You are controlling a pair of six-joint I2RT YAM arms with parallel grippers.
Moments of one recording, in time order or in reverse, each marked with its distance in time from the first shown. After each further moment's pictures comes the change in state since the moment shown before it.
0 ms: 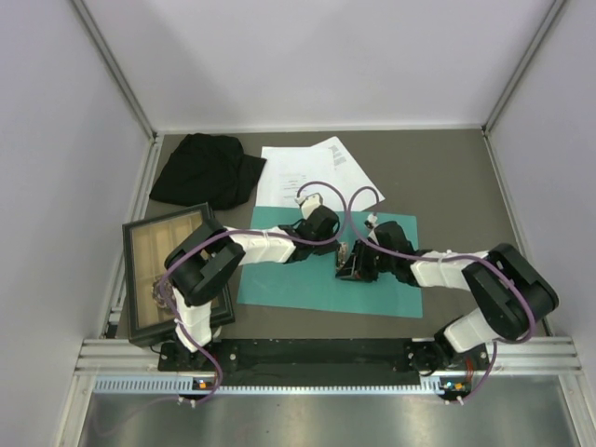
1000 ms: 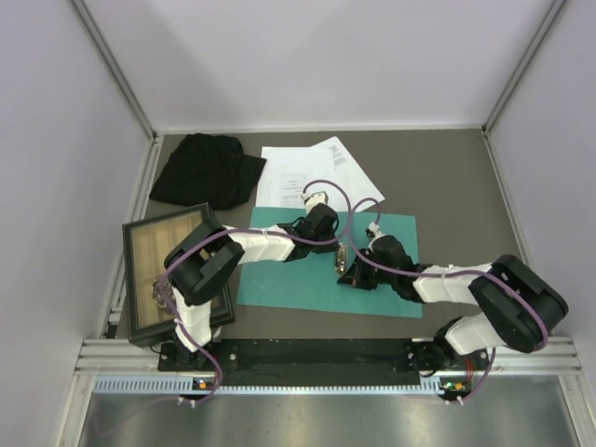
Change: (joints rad) left arm 0.020 0.000 0.005 0.017 0.042 0.150; right arm 0.111 -0.057 -0.110 0.131 0.179 0.038
